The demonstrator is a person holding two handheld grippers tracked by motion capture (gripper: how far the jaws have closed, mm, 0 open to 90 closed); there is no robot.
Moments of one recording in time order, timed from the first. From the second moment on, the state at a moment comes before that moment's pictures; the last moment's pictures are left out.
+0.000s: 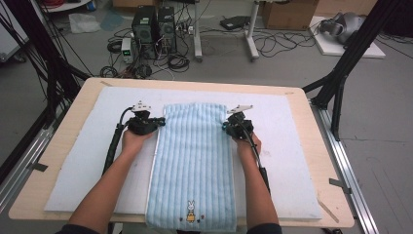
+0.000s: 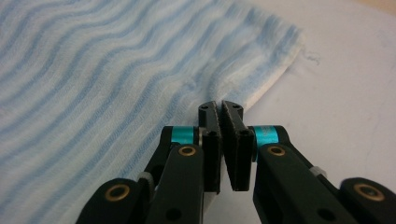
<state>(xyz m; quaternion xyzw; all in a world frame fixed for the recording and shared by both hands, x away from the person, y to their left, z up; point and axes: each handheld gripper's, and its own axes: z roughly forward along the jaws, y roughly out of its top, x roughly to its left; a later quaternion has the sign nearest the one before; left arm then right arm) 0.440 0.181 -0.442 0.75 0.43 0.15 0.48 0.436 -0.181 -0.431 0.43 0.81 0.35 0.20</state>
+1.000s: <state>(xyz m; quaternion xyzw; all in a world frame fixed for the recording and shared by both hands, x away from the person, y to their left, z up) 0.352 0.198 -0.432 0.76 0.36 0.13 0.53 0.357 -0.198 -0.419 0.39 0.80 0.43 0.13</state>
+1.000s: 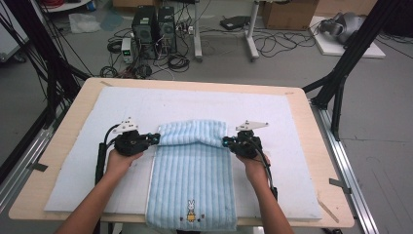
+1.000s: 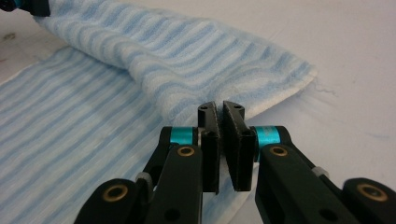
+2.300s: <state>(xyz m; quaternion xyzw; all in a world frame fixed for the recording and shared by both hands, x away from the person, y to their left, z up) 0.365 0.196 -0.443 0.75 0.42 0.12 0.50 0.354 -0.202 -0.429 0.45 0.78 0.41 0.14</state>
